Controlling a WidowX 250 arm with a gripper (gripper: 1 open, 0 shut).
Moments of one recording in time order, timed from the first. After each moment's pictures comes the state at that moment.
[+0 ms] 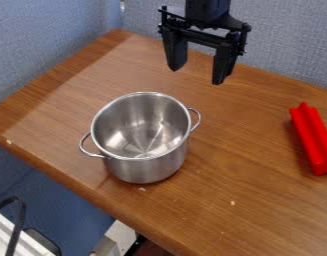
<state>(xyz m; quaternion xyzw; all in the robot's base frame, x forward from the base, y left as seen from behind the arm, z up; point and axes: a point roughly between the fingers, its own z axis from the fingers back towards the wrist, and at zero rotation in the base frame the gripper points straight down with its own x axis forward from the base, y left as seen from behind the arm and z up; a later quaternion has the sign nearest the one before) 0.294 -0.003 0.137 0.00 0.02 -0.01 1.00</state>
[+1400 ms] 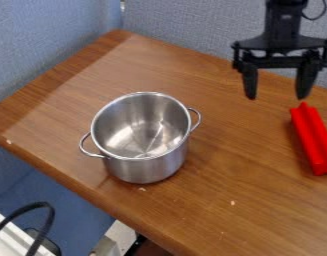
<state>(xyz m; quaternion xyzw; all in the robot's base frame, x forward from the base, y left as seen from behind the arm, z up) 0.335 -0.089 0.101 -0.04 0.01 0.22 0.97</state>
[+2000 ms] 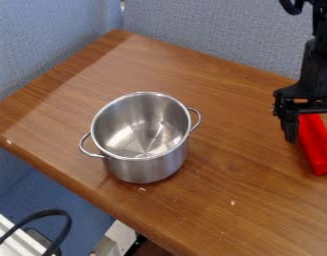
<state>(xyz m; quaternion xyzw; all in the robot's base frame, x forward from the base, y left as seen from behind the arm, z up) 0.341 -0.128 0.057 -0.03 0.02 0.28 0.96</state>
